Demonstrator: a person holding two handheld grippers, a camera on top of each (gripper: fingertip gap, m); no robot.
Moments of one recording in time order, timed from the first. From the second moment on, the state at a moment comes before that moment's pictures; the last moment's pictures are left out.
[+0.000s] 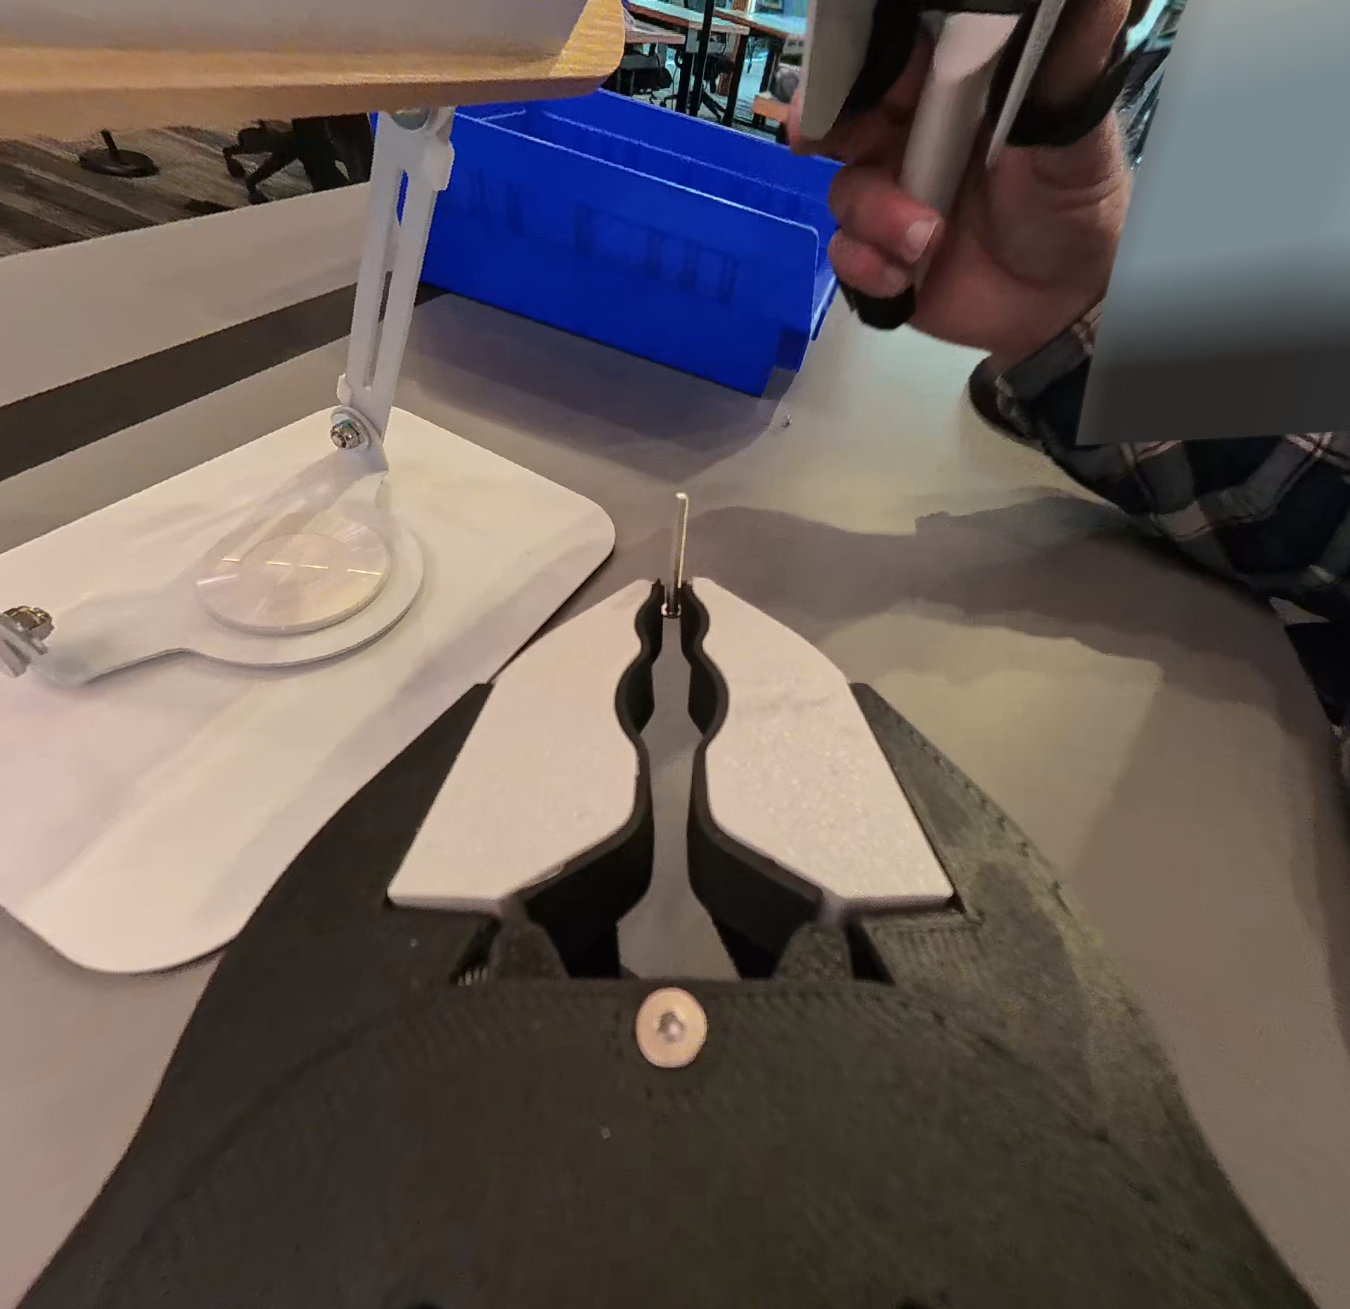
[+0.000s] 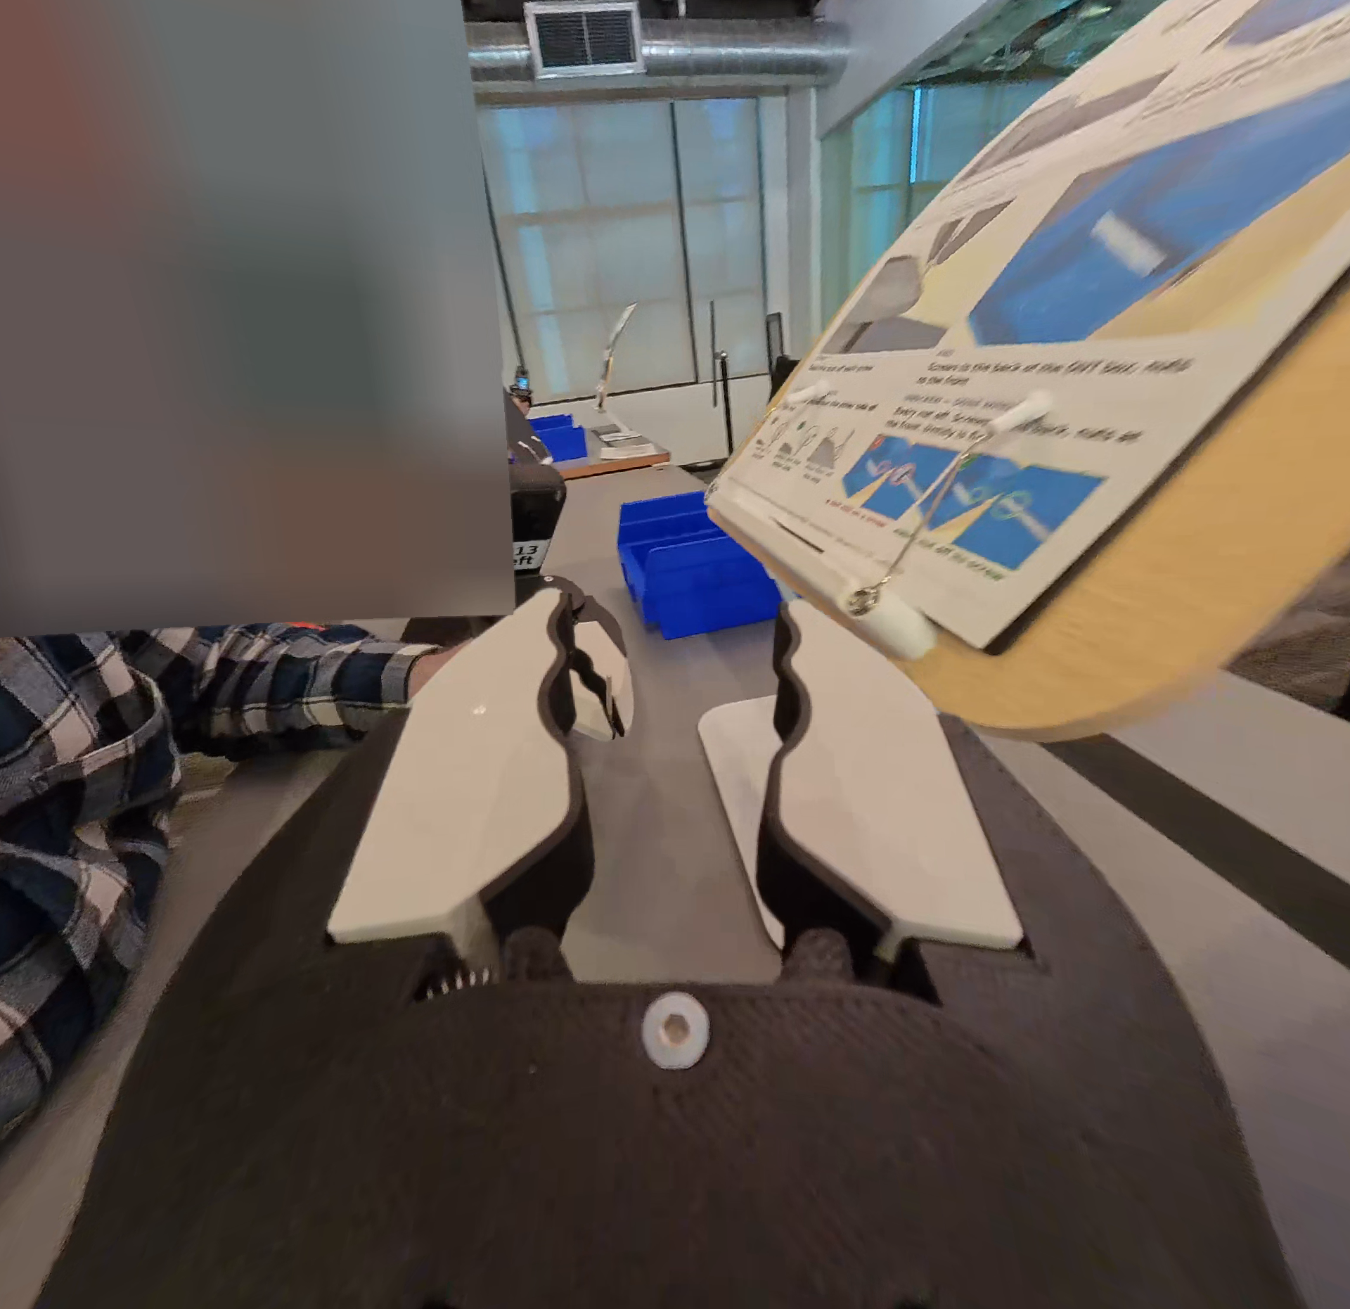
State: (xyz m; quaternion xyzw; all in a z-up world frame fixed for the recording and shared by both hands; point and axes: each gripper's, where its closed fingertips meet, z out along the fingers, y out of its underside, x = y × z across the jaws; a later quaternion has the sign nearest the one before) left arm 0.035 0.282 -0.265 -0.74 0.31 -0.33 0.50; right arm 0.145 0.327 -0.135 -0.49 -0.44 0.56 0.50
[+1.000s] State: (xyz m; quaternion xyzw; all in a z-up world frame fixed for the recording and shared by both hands) left arm 0.046 0.278 -0.271 -0.74 0.33 -0.33 0.49; right arm 0.302 0.349 -0.337 -0.83 -0.46 0.16 0.27
